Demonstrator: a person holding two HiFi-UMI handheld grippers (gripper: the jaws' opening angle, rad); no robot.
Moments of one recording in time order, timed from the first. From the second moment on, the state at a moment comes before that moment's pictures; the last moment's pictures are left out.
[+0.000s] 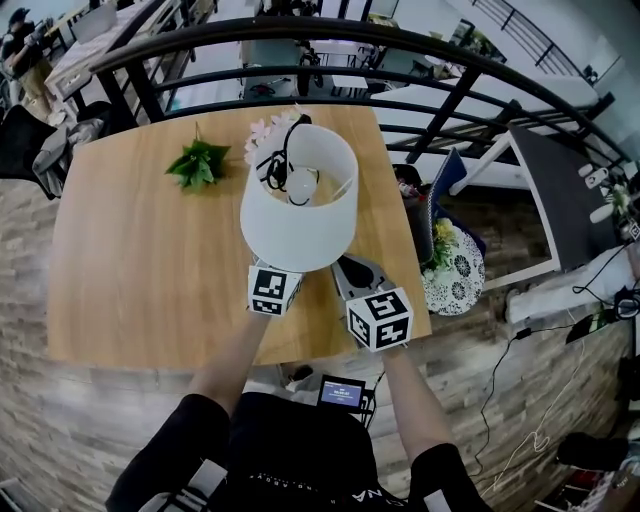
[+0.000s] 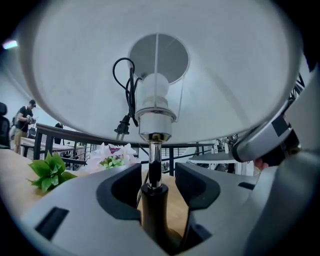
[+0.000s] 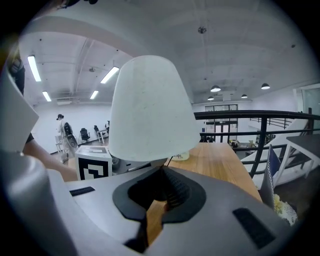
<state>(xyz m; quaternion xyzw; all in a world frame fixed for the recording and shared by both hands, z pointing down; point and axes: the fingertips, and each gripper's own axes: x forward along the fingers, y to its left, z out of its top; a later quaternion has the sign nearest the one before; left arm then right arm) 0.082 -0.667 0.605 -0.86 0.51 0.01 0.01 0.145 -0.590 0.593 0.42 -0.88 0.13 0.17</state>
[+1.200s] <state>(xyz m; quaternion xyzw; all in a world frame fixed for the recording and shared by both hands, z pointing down) 0.087 -0.645 0.540 -0.88 0.48 -0.01 -0.01 0.164 -0.603 0.540 0.46 -0.87 0.12 0.16</state>
